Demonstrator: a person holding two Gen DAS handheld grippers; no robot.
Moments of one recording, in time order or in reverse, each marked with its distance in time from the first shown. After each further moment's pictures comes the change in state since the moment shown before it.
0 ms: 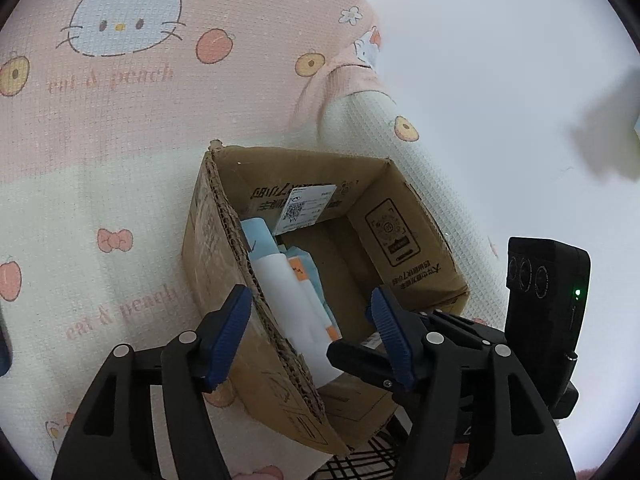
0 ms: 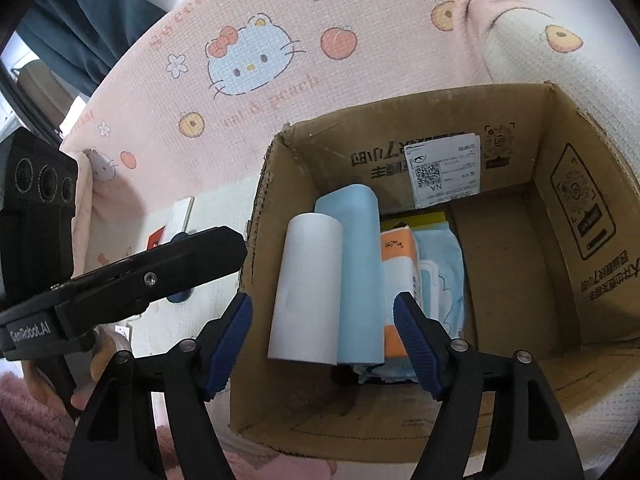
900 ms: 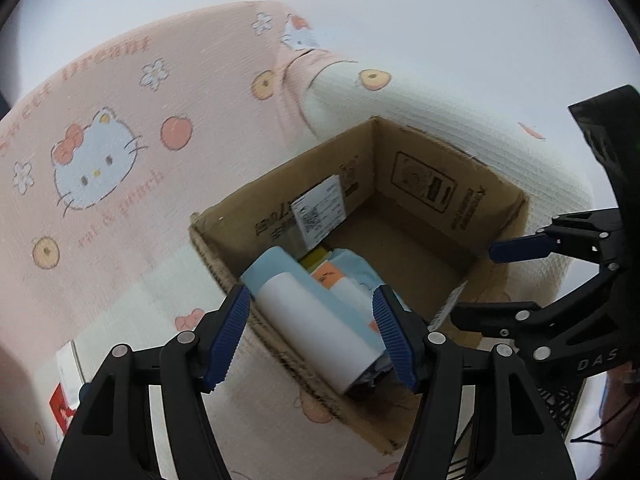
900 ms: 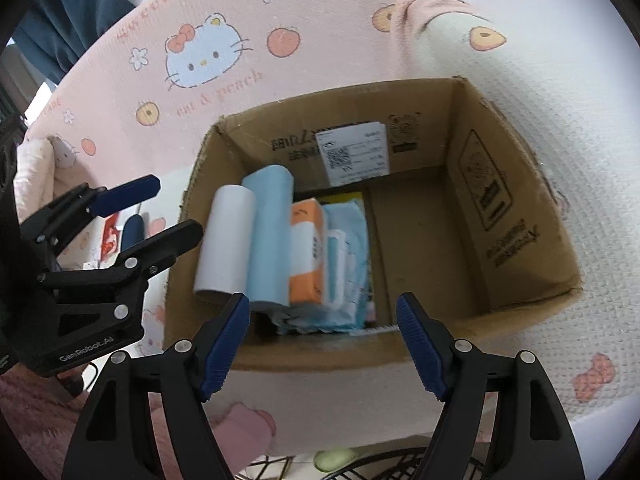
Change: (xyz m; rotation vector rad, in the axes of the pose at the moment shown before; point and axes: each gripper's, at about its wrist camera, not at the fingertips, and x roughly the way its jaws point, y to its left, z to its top) left arm 0.018 -0.089 -0.019 0.535 -0.006 0.371; right arm -0.056 -0.030 -0.028 0.002 0.041 -0.207
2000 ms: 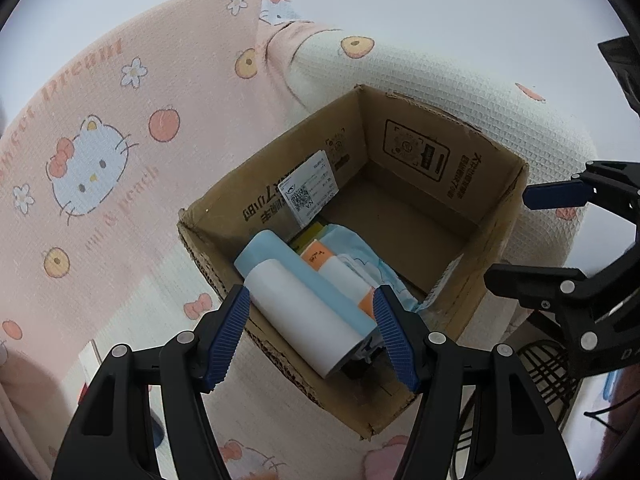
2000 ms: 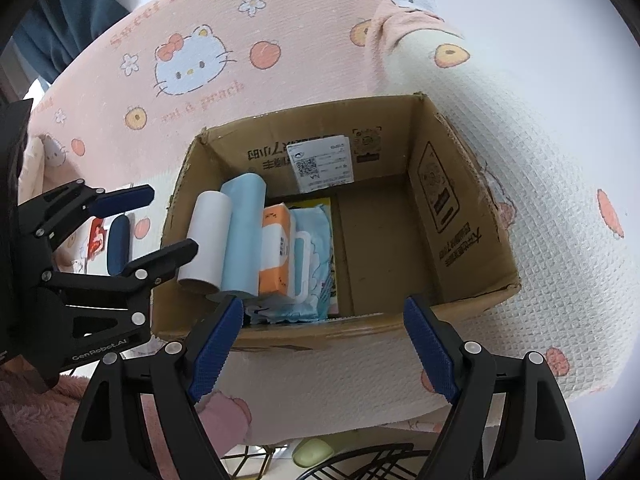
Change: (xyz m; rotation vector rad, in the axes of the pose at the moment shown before) left arm 0.003 -0.027 0.017 0.068 0.144 0.053; right arm -0.037 -0.008 -0.005 -0.013 -0.029 -0.070
